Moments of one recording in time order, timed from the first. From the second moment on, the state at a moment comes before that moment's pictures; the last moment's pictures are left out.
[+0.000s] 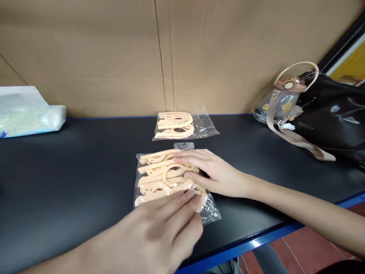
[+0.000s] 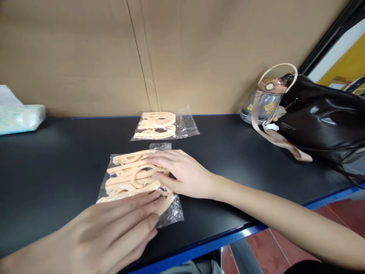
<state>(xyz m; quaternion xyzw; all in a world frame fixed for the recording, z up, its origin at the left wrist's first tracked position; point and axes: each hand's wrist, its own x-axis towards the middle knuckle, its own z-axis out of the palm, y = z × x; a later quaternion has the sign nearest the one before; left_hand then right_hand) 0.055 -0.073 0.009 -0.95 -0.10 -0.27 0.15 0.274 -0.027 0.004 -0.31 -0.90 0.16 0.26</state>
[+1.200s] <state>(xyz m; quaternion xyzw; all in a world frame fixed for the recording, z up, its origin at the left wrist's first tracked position) 0.060 -0.084 -0.005 -0.93 -0.21 -0.22 0.19 0.344 0.053 0.009 -0.60 -0.69 0.14 0.38</state>
